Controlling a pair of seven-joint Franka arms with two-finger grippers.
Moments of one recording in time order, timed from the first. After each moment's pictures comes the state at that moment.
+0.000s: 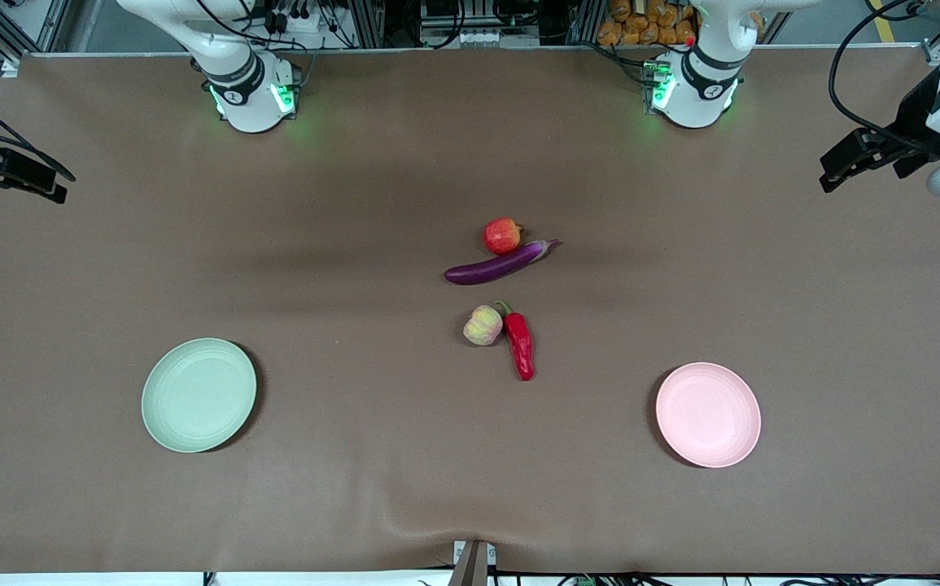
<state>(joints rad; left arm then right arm) -0.02 -0.09 -0.10 -1.60 0.03 1.49 -0.30 -0.06 -0.01 -0.01 -1.53 0.02 1.40 0.01</state>
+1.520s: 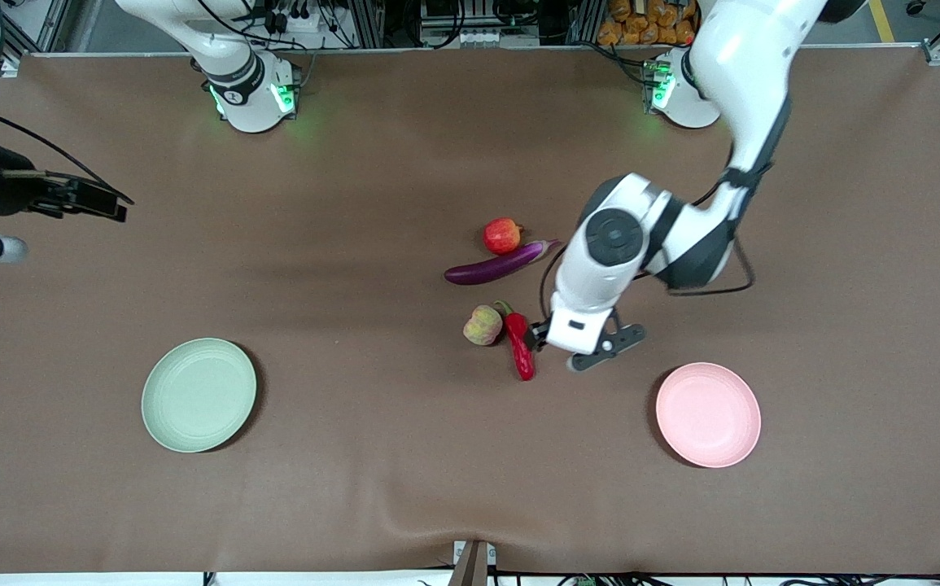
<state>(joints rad) -0.40 0.67 -0.22 -1.50 0.21 2.24 -1.20 0.00 0.07 0.01 -1.57 0.11 1.41 0.15</state>
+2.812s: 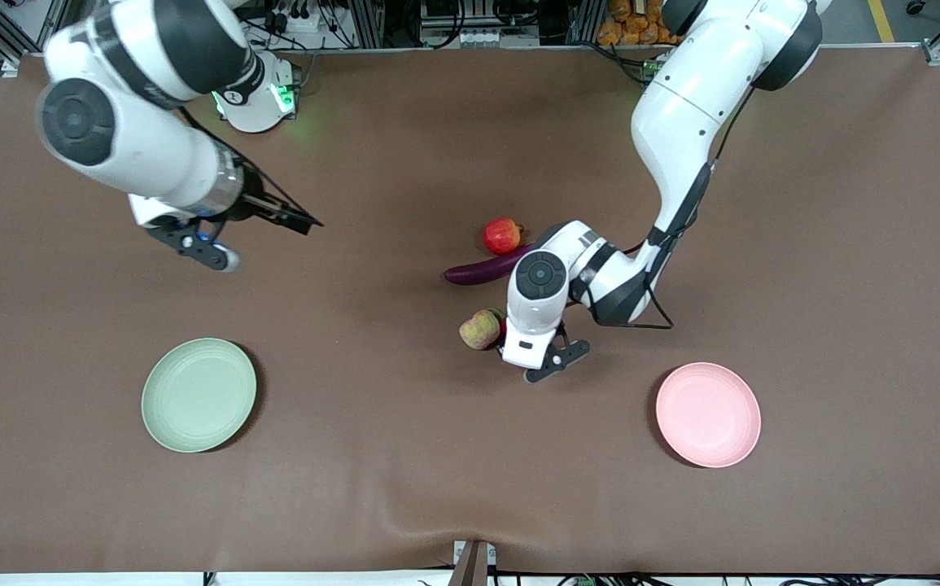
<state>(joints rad) -0.46 0.87 -0.21 -1.39 0.28 2.26 -1.26 0.39 0.12 0.01 -1.70 0.21 1.60 0.87</state>
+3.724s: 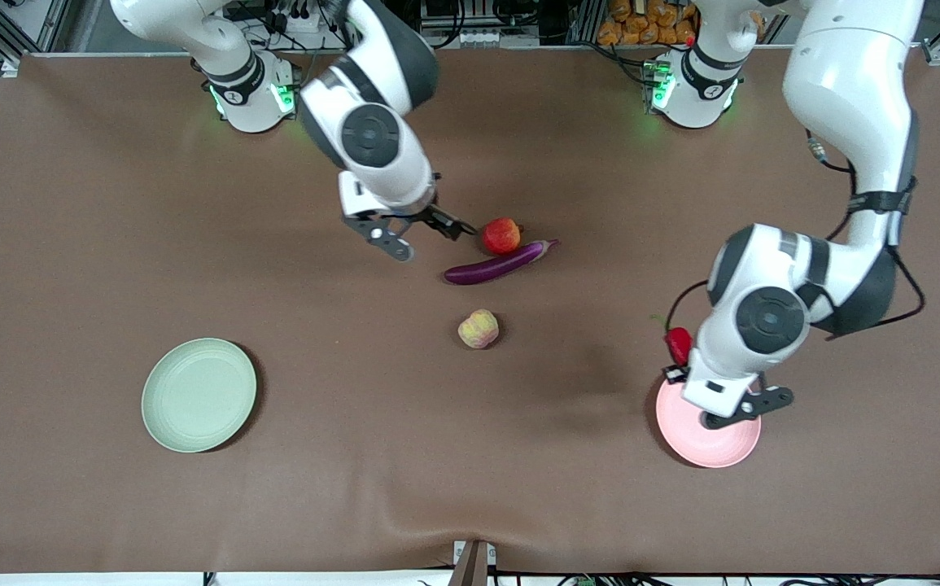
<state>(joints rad) -0.08 0.65 -0.21 -1.39 0.28 1.92 -0.65 0.76 0.39 0.02 -1.70 0.21 2.01 1.34</state>
